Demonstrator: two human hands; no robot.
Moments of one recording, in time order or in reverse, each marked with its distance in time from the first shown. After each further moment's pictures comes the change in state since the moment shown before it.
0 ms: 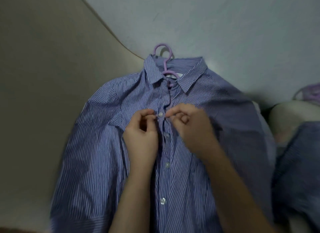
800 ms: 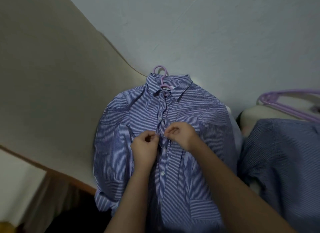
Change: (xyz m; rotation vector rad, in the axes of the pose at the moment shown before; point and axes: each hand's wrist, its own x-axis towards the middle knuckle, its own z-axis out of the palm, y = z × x) left_hand -0.042 0.008 -0.036 0.142 -0.155 -0.149; right_hand -0.026 0.003 -0.001 -0.070 -0.213 0.245
